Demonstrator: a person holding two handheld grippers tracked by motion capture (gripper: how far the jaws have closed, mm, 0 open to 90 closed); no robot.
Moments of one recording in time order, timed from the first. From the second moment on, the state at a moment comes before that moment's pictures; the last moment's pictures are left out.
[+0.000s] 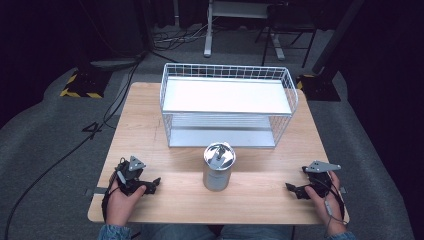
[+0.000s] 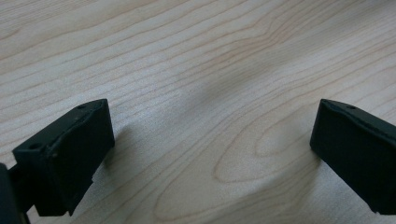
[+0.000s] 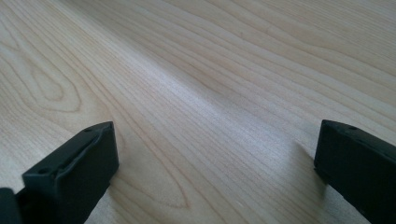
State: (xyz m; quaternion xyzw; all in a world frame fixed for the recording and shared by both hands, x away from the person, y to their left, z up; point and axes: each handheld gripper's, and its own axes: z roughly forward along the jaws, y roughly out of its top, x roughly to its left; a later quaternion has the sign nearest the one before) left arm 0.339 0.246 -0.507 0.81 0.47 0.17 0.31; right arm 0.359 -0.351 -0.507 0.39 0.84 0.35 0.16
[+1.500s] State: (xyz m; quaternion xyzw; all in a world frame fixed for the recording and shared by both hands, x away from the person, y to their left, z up) left arm 0.306 0.221 -0.435 0.72 0.39 0.20 0.54; right arm 0.360 -0.350 -0.507 0.39 0.84 0.35 0.17
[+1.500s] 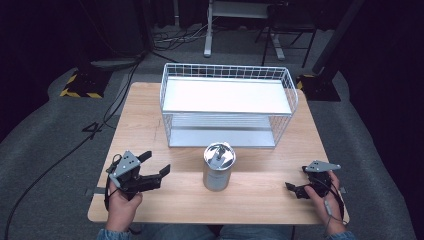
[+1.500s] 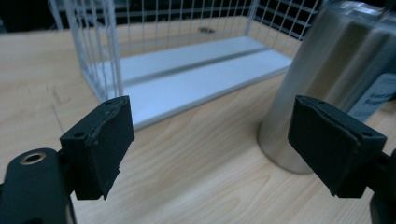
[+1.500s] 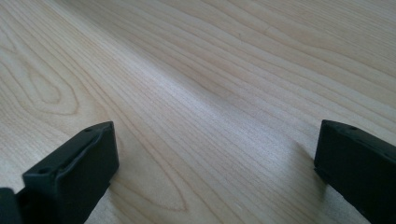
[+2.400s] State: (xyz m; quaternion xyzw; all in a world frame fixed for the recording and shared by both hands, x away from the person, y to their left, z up) left arm 0.302 0.179 -0.410 0.71 0.32 0.22 0.58; right arm 0.360 -0.350 -0.507 0.39 0.84 0.35 0.17
